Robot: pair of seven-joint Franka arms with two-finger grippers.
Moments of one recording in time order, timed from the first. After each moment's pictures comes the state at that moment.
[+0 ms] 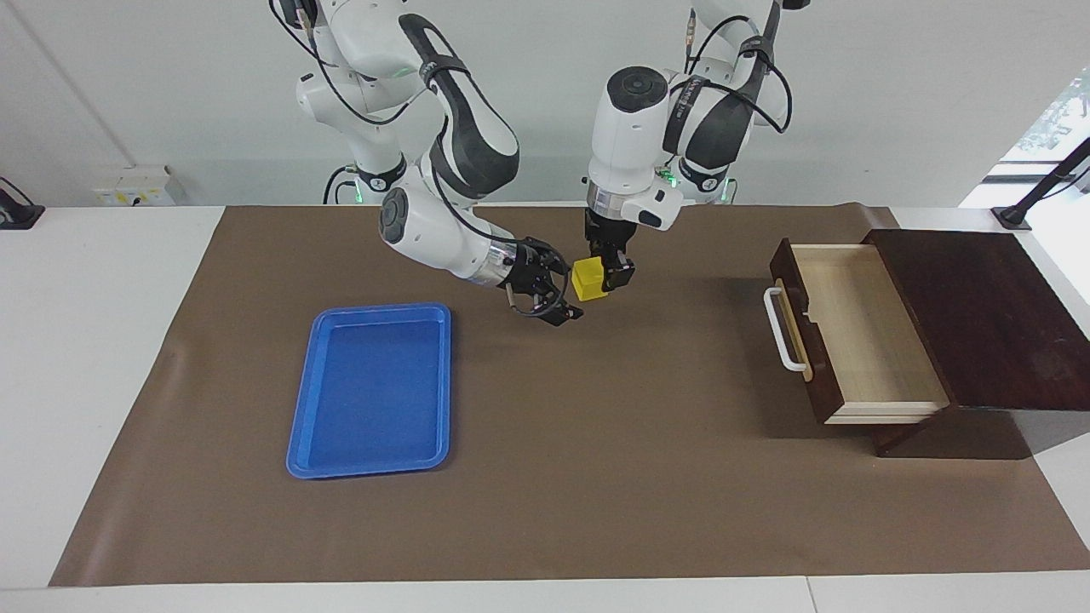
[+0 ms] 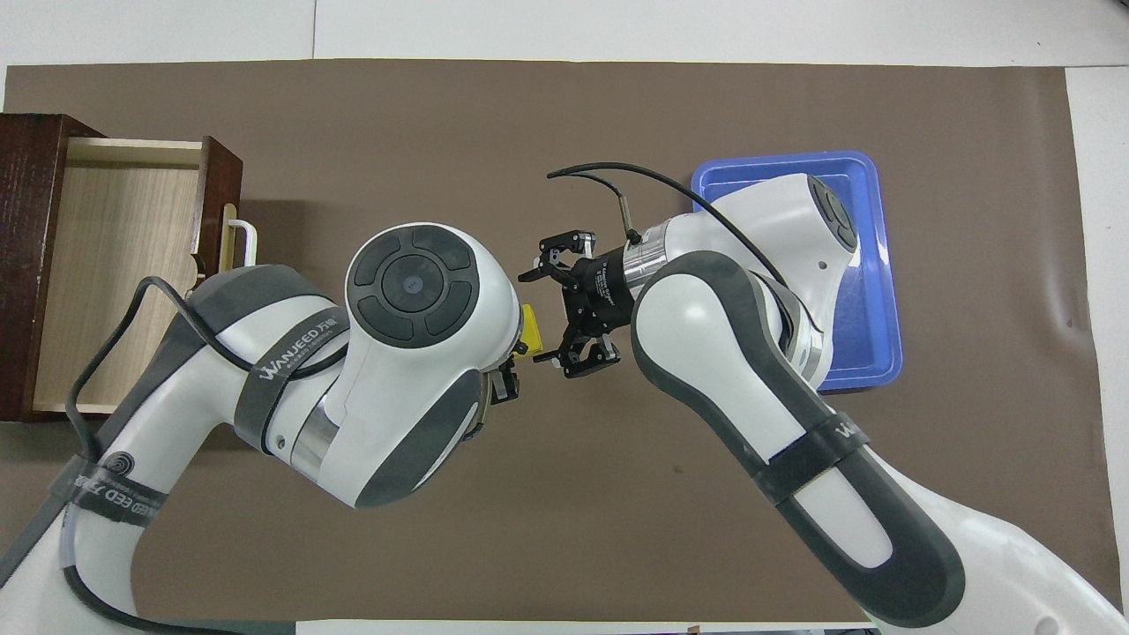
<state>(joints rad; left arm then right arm) -0.60 0.13 -0.08 -1.77 0.00 1.92 -2.44 0.42 0.29 0.05 -1.81 0.95 2.12 1.36</state>
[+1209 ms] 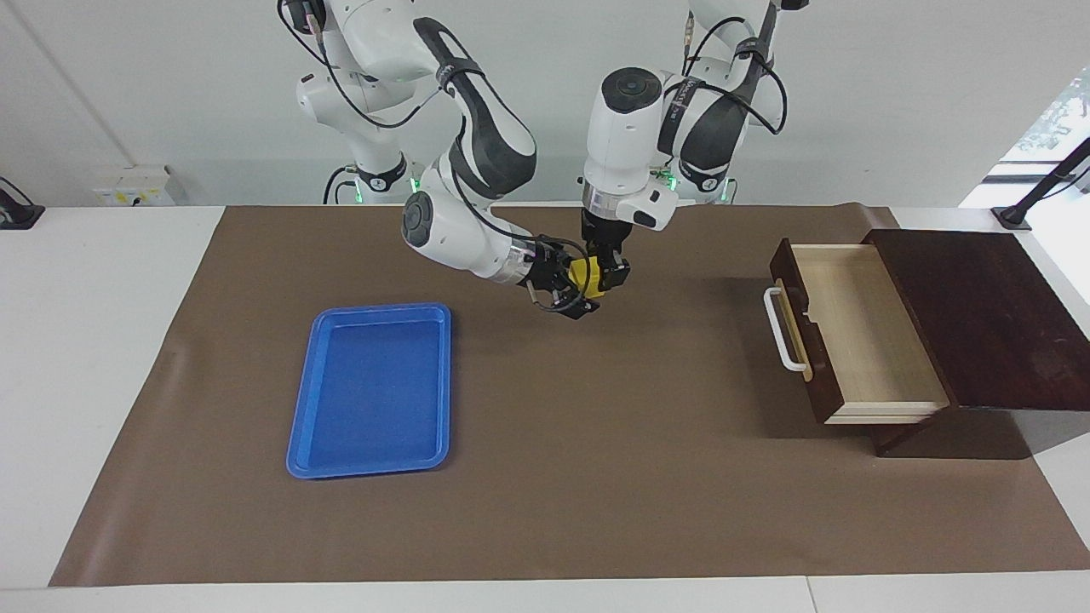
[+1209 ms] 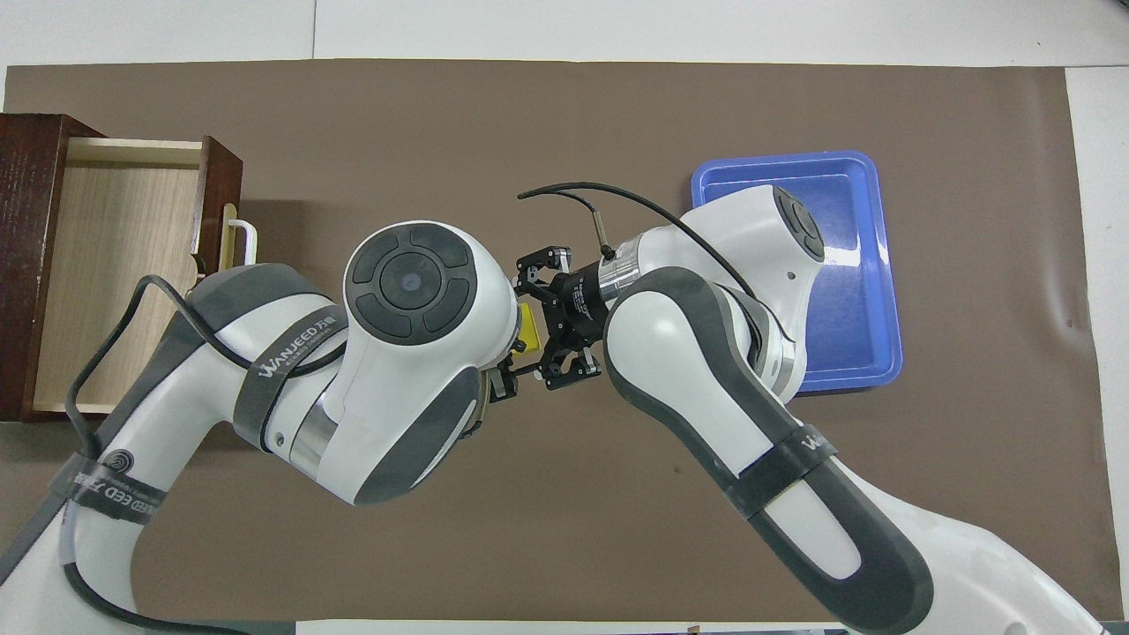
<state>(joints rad) -0.60 0.13 -0.07 -1.77 0.00 1.92 -2.44 0.45 0.30 0.05 -1.81 0.95 2.12 1.34</state>
